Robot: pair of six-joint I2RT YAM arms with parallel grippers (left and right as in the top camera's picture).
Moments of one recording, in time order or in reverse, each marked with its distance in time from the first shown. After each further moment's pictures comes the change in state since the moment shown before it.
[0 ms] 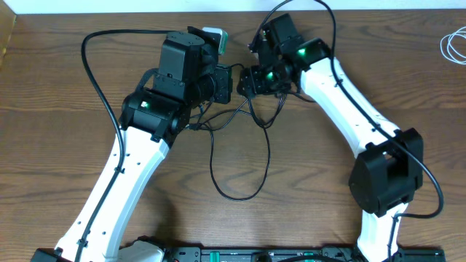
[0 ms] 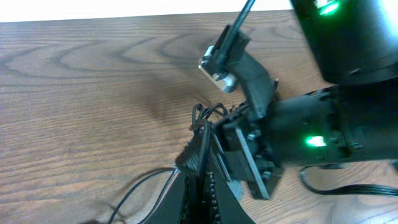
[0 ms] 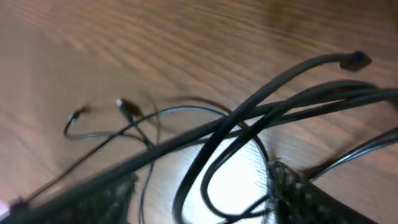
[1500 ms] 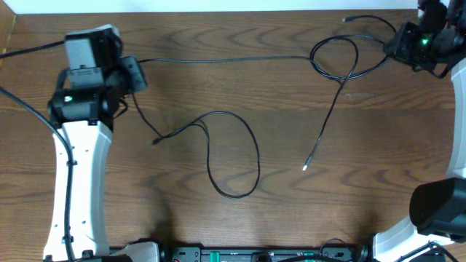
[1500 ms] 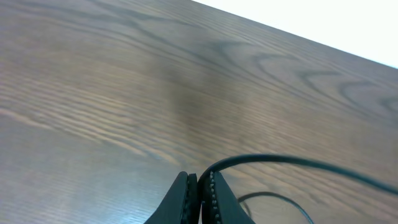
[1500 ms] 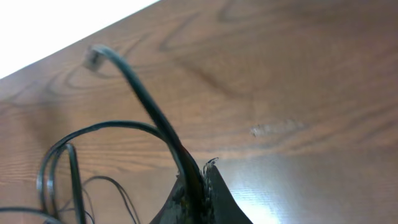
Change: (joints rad) left arm 0.483 0.000 0.000 -0.109 -0.150 0.008; right arm -0.671 -0.248 0.080 -0.201 -0.011 -0.103
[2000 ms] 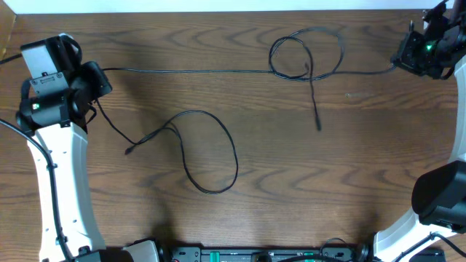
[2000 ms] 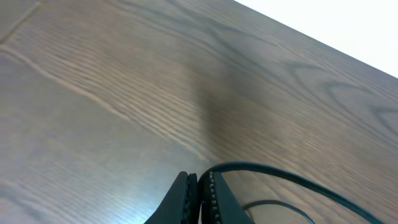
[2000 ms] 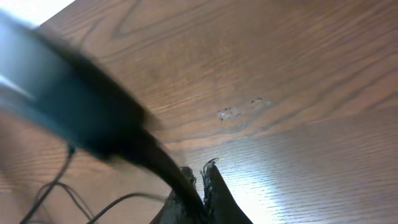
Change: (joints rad) left arm 0.193 0.000 0.000 -0.007 -0.046 0.031; right arm -0.049 0.068 -0.001 -0.051 0.062 0.000
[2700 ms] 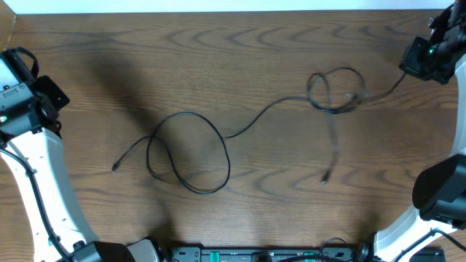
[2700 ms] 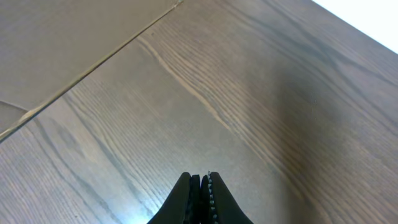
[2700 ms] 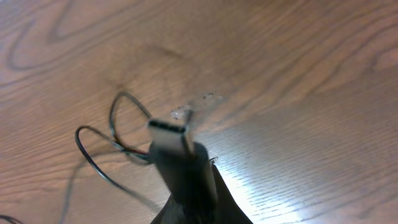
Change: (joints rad) left arm 0.196 0.011 0.000 0.004 -0.198 -0.003; right arm -0.013 0.035 0.000 -0.030 0.153 0.019
